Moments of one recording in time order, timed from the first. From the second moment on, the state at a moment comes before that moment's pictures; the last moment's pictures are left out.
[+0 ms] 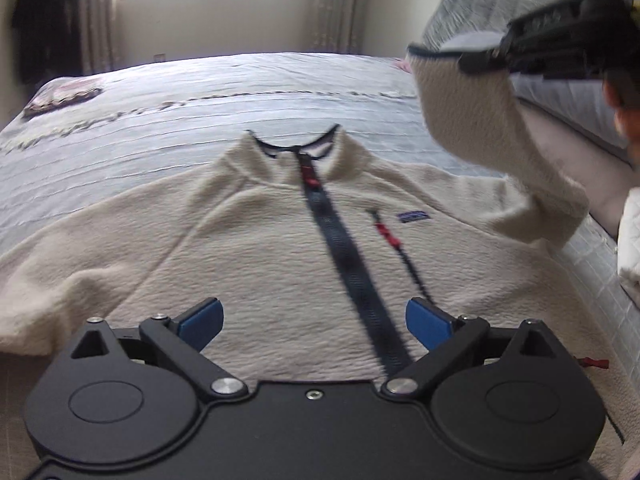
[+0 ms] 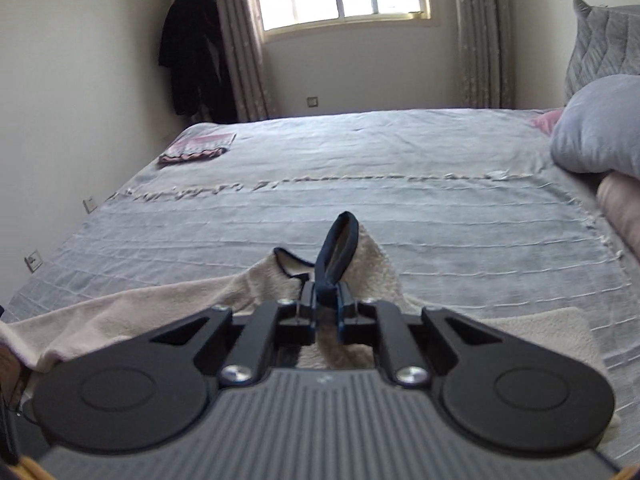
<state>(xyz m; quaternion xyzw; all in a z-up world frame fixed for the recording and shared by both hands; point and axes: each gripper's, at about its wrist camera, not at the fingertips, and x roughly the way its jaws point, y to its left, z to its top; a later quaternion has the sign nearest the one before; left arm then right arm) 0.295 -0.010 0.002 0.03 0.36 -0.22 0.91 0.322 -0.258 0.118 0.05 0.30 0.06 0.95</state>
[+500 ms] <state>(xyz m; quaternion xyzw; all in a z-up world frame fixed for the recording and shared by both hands) 0.329 0.077 -0.036 -0.16 0.37 -0.22 0.89 0.361 -0.155 0.042 0.10 0.39 0.16 0.90</state>
